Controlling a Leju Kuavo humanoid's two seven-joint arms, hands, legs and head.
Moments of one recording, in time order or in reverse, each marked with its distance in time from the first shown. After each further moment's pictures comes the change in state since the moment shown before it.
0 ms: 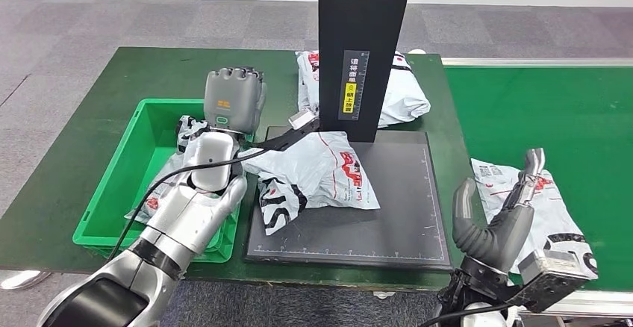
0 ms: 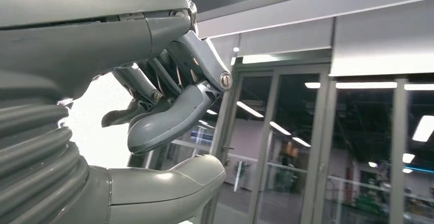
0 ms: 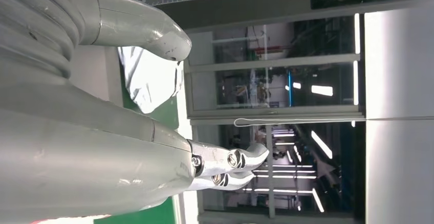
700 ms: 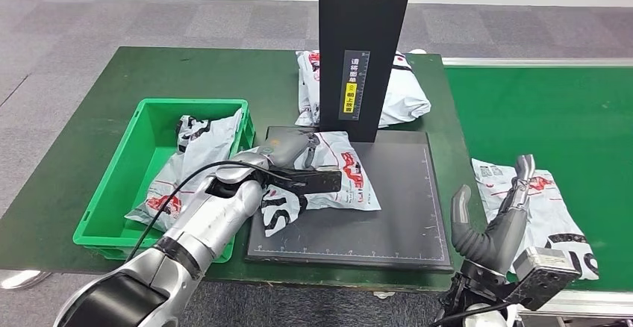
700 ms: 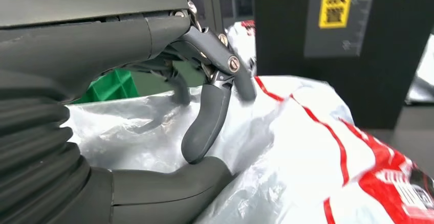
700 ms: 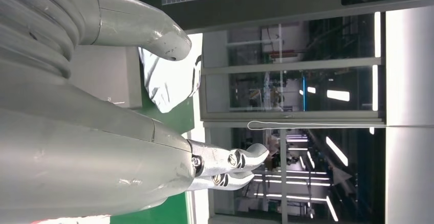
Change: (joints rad) left arm -0.035 -0.108 0.063 0.272 0.375 -0.668 -0.490; right arm 0.001 -0.048 0.000 0.056 -0.040 -0.006 -0.004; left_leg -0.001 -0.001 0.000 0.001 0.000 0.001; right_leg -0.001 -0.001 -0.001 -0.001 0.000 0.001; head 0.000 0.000
